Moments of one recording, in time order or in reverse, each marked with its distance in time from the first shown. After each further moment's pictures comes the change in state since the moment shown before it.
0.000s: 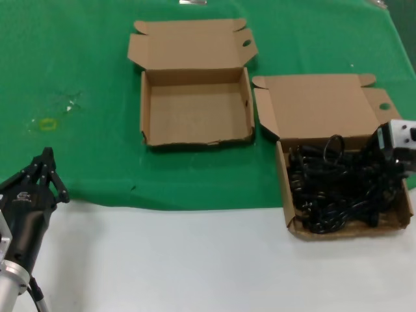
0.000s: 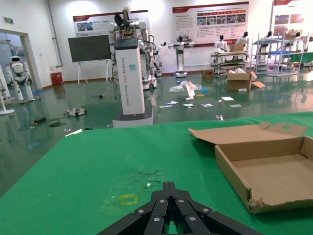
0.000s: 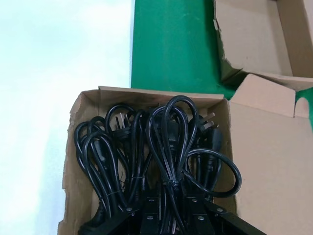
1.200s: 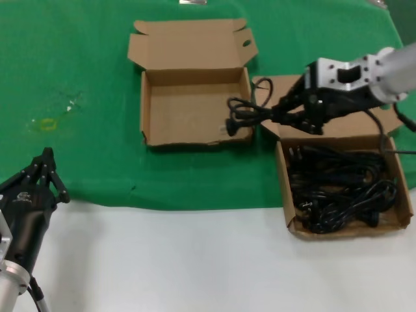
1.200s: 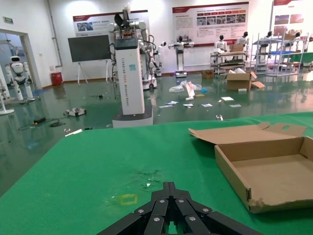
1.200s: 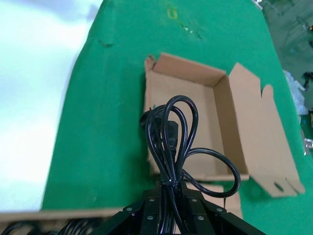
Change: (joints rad) left arm 0.000 0.000 0.000 0.000 0.000 0.000 0.000; right arm 0.197 -0.255 -0.026 -0.142 -0.018 0.060 0.023
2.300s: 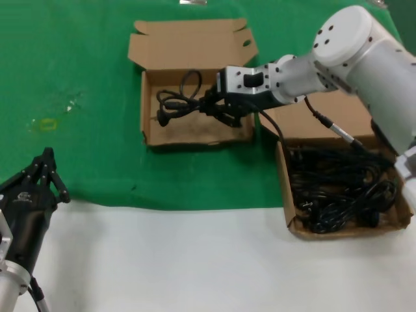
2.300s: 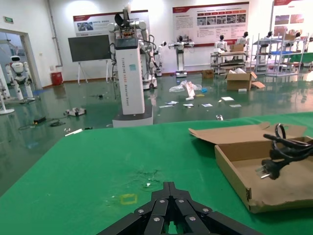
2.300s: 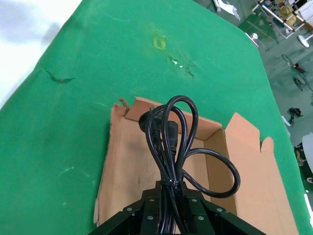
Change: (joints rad) left arm 0.000 0.000 0.000 0.000 0.000 0.000 0.000; right arm 0.204 -0.463 -0.016 -0.776 0.114 0.351 -0.461
